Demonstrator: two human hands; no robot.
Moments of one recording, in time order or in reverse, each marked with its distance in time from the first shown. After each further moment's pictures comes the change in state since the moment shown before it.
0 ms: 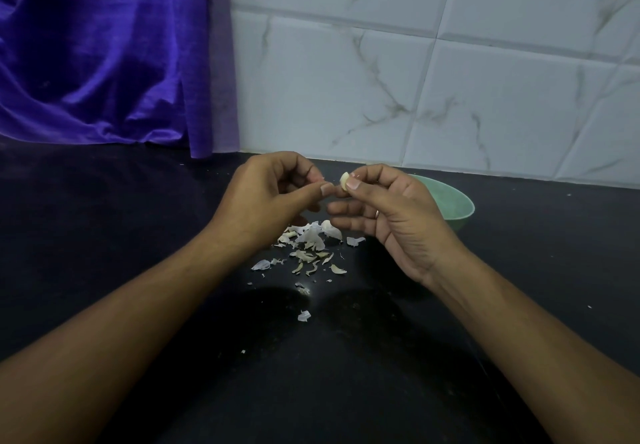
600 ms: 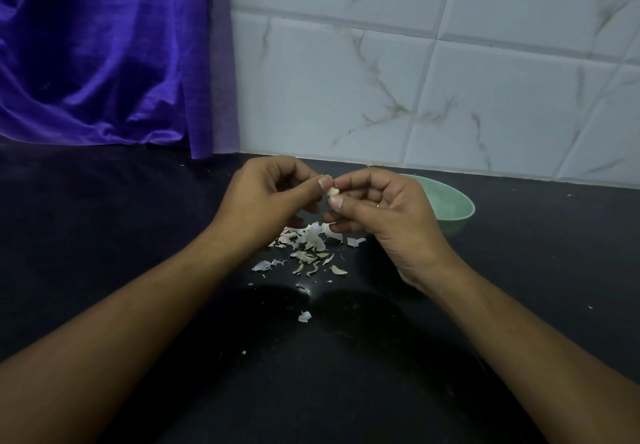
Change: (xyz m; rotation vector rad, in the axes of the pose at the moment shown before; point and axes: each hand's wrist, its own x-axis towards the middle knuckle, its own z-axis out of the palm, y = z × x) left_hand 0.000 0.001 0.002 -0.072 0.022 -0.087; right_hand -0.001 0.010 0.003 -0.229 -0.021 -0.183
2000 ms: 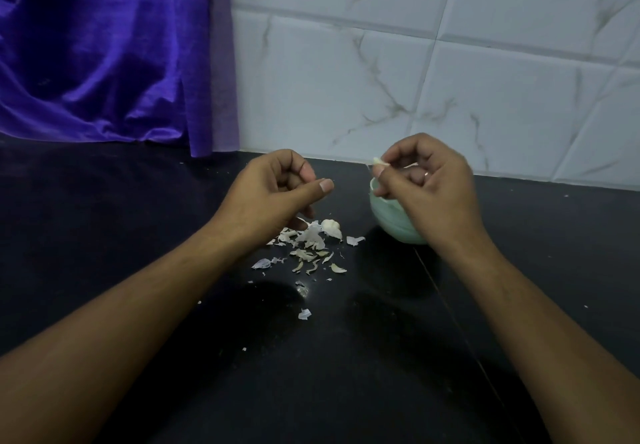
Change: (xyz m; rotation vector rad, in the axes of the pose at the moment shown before) left_hand 0.000 0.003 0.001 -0.032 -0.025 -0.038; right_hand 0.012 -0.020 -0.031 -0.375 0.245 -0.235
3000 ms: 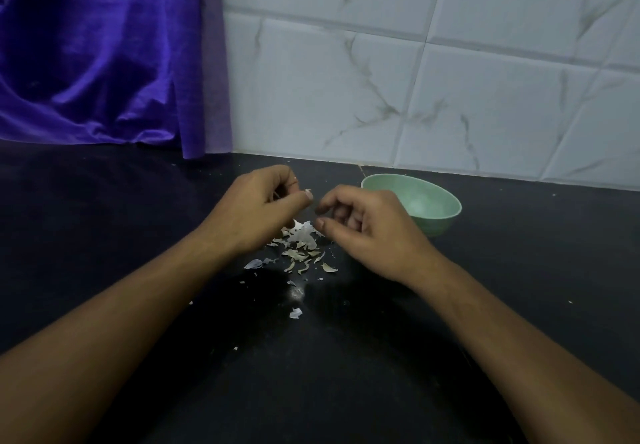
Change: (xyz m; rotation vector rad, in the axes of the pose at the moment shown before) left_hand 0.002 -0.007 -0.007 0.445 -0.010 0.038; right_hand -0.019 0.022 0.024 -0.323 -0.427 -0.153
